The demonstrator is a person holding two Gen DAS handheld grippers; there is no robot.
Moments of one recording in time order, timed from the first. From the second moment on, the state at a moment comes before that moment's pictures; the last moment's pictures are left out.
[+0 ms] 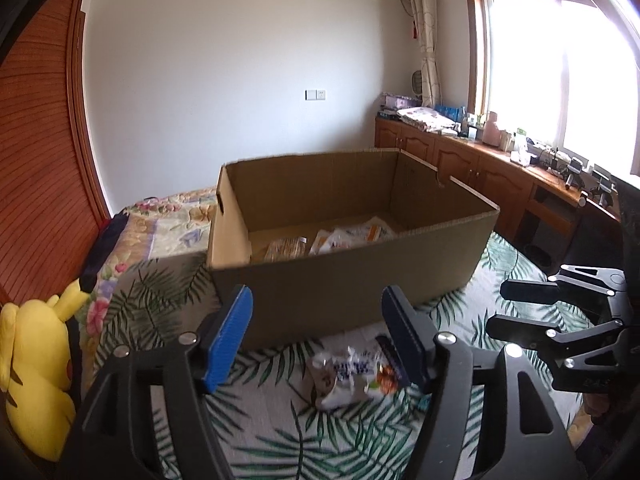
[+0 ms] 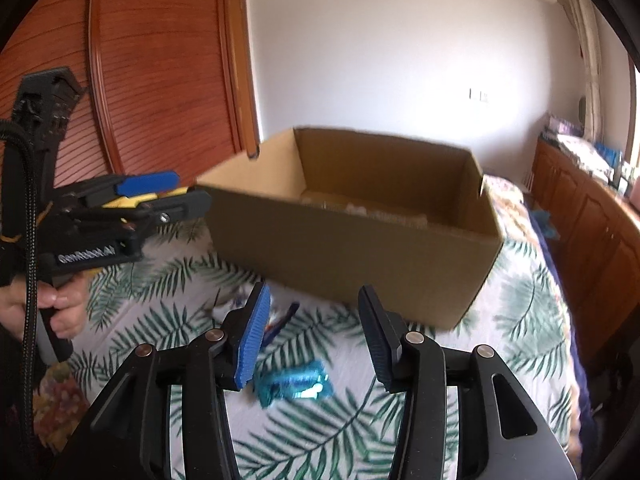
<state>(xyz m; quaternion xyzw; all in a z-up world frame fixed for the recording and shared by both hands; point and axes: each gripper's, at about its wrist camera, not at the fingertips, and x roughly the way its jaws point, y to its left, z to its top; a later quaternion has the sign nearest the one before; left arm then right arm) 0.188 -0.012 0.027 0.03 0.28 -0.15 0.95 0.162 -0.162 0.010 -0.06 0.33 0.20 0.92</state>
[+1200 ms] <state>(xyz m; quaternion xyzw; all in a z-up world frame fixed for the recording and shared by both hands) 0.188 0.003 -0.046 0.02 0.34 -0.13 0.93 0.171 -0.149 -0.076 0.00 0.45 0.21 0.87</state>
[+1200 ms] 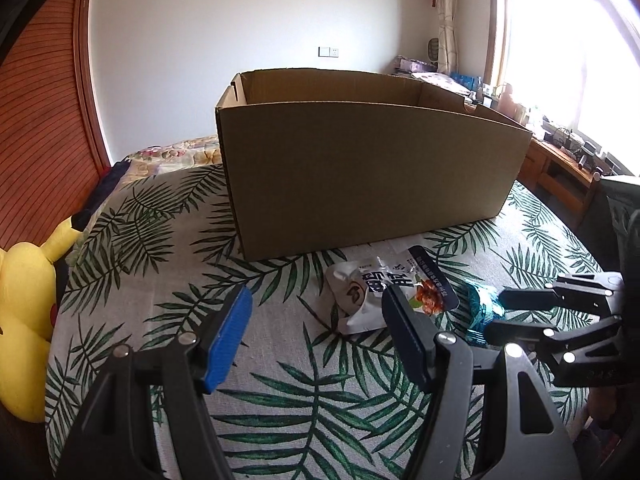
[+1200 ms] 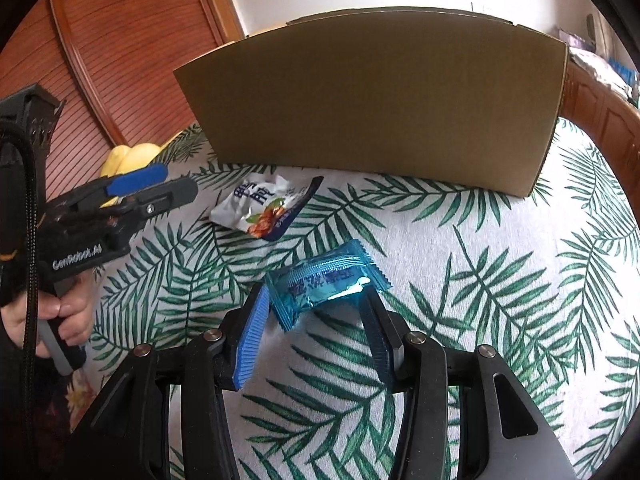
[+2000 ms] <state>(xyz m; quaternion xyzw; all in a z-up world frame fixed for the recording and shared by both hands) 0.198 -0.017 -0.044 0.02 0.35 -0.15 0.92 0.181 -0.145 -0.078 -0.09 0.44 0.17 0.88</state>
